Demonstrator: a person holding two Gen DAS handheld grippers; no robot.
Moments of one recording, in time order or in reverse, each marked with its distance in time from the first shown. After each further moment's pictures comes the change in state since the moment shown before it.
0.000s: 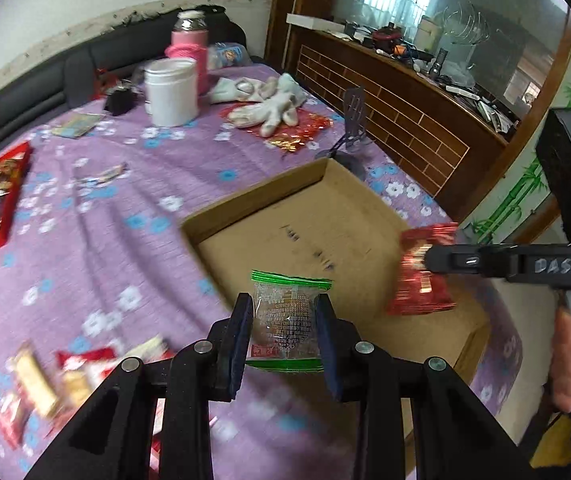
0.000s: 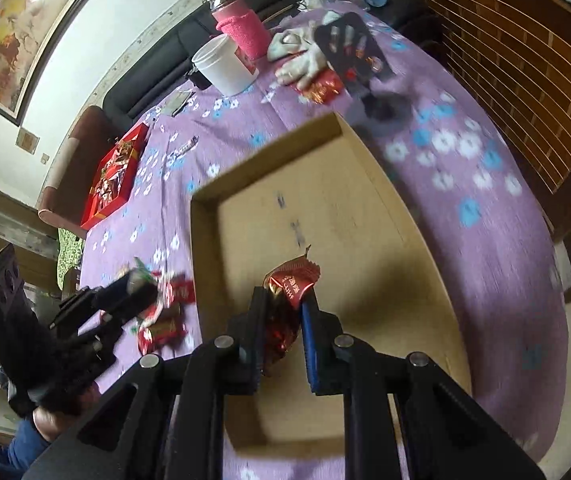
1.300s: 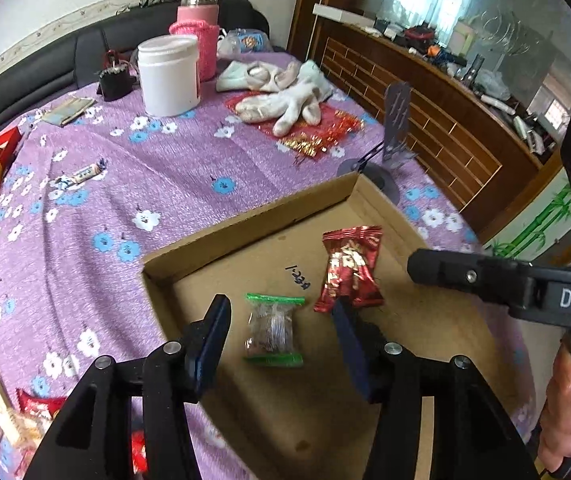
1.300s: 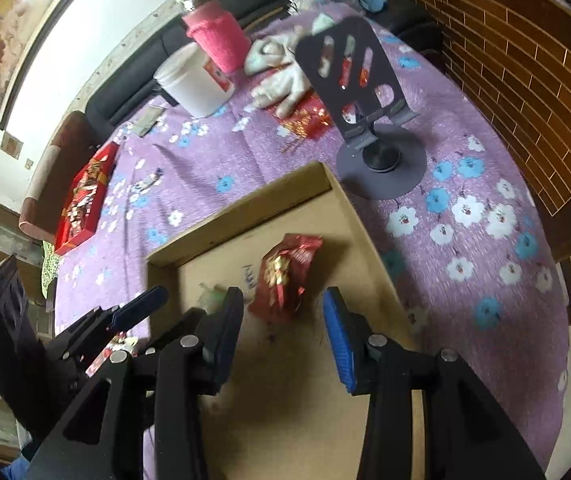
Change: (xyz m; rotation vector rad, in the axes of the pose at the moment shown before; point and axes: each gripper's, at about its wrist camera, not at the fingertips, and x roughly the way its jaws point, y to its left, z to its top) left arm 0.059 0.003 0.031 -0.076 0.002 0.060; right arm 0.037 -0.013 0.048 0.015 -0.026 -0.023
